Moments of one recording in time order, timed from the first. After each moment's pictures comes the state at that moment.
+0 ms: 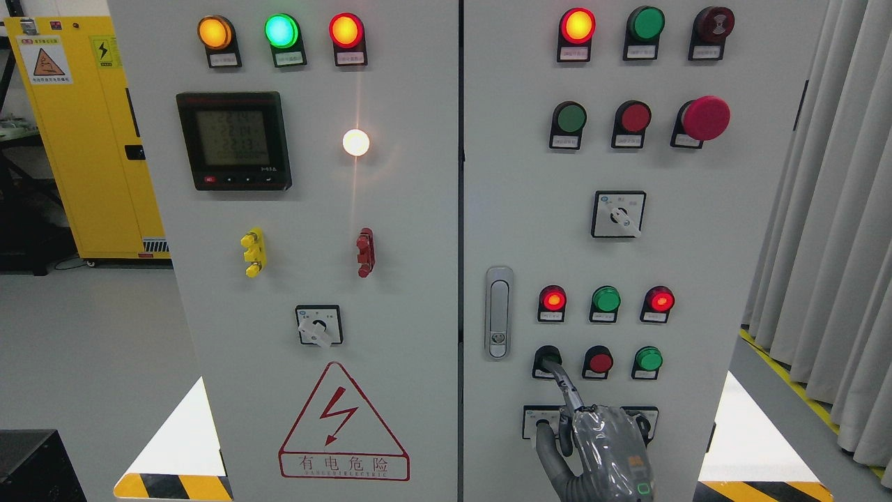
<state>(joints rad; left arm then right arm) 0.06 -0.10 -0.10 -0.13 0.08 -0.05 -0.06 -0.24 0.11 0.04 -1.65 1.06 -0.26 -0.07</state>
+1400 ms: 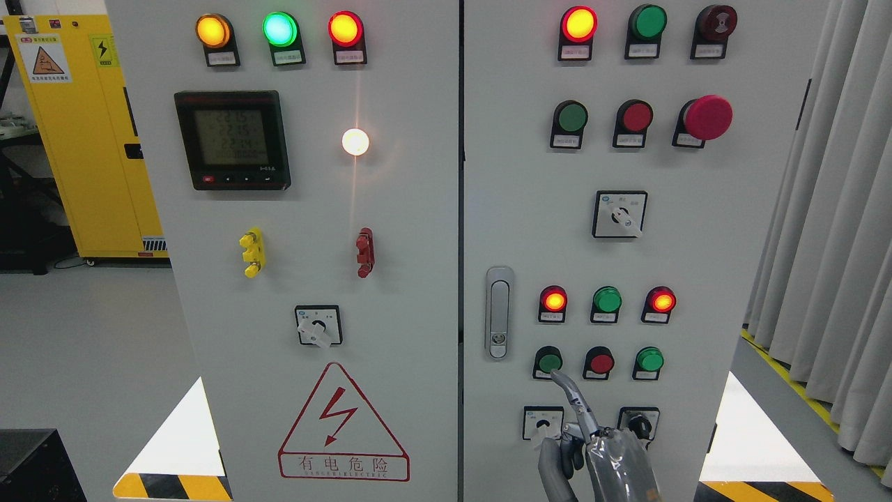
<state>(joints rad) 0.06 -0.10 -0.10 -0.13 0.08 -0.05 -0.06 -0.09 0.12 0.09 -1.82 0.72 -0.33 -0.07</state>
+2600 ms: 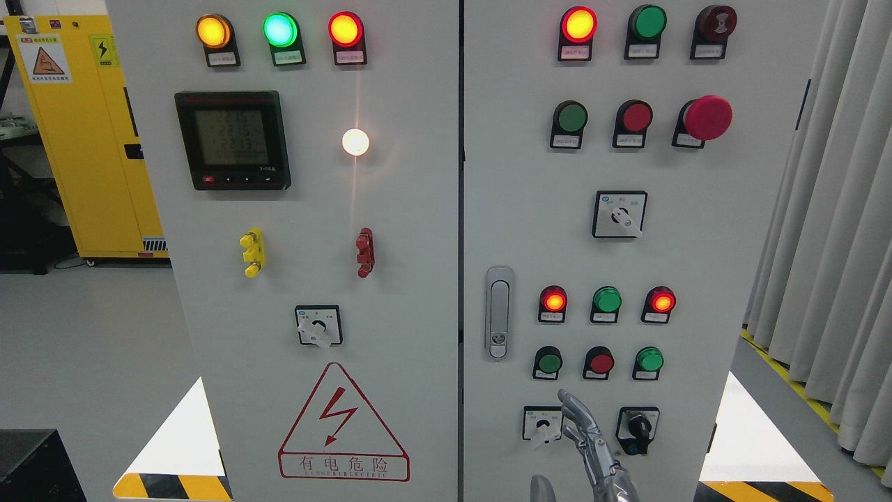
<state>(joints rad) 0.06 -0.10 -0.10 -0.13 0.08 -0.05 -0.06 0.00 0.11 0.17 -1.88 0.24 -0.33 0.00</state>
